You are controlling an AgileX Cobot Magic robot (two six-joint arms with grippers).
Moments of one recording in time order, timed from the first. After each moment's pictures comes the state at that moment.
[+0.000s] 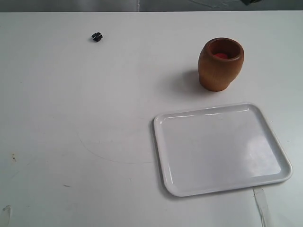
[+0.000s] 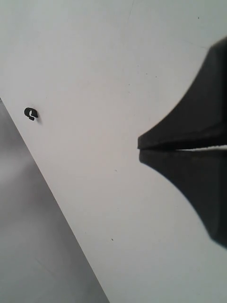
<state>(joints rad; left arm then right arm) 0.02 0.00 0.00 0.07 0.44 0.35 0.35 1.23 -0.68 -0.59 -0.79 0.23</state>
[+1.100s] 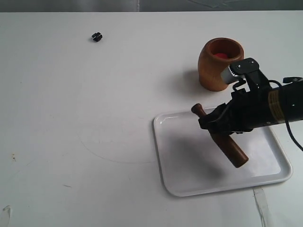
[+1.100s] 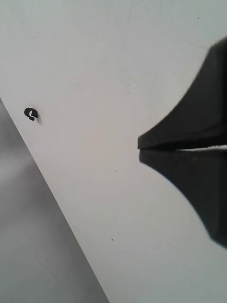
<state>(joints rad) 0.02 0.00 0.00 0.07 0.44 0.35 0.35 1.61 -0.56 -1.75 -0.57 1.59</state>
